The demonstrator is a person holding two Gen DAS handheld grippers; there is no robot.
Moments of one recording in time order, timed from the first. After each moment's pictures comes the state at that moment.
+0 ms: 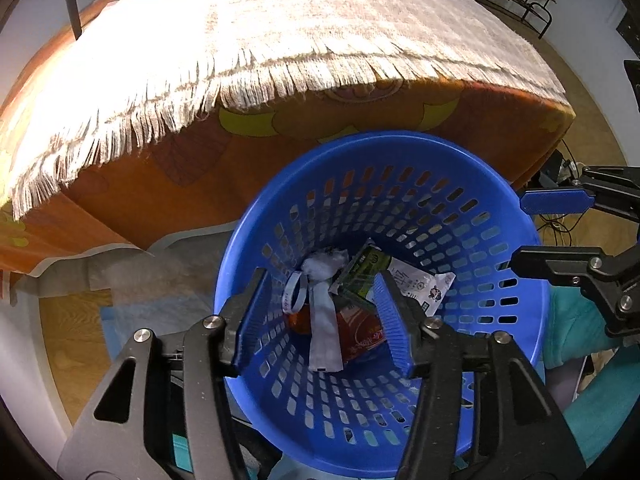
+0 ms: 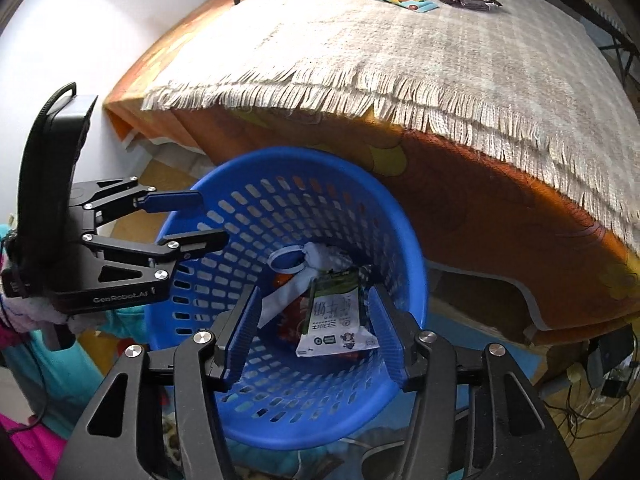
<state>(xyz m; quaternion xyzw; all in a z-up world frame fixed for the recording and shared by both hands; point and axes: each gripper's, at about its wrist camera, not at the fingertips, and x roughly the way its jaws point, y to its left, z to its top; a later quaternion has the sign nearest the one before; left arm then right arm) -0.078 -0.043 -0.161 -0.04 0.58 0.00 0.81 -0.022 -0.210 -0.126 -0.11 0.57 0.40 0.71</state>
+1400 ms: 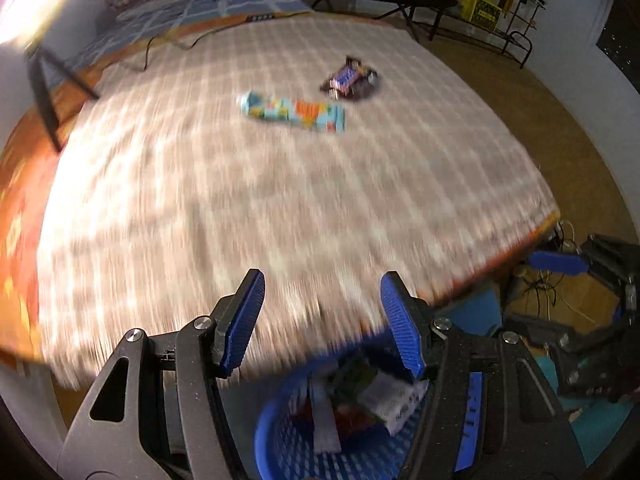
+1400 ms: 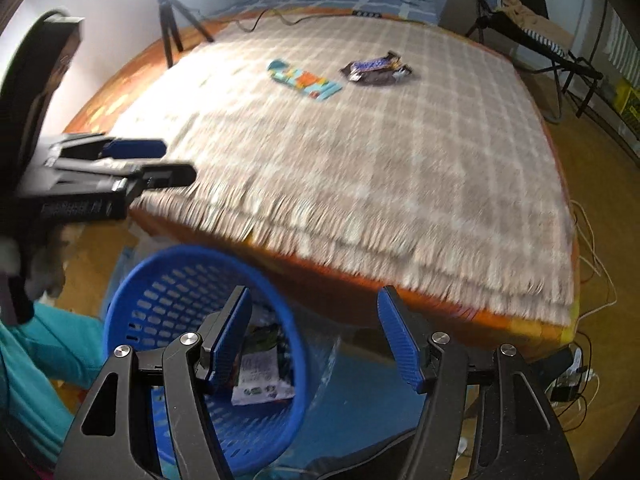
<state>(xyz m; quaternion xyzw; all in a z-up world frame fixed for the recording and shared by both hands) 0.050 -0.027 -0.077 -0.04 0.51 -0.03 0.86 0.045 -0.234 -0.071 -0.12 0.51 0.31 0.80</state>
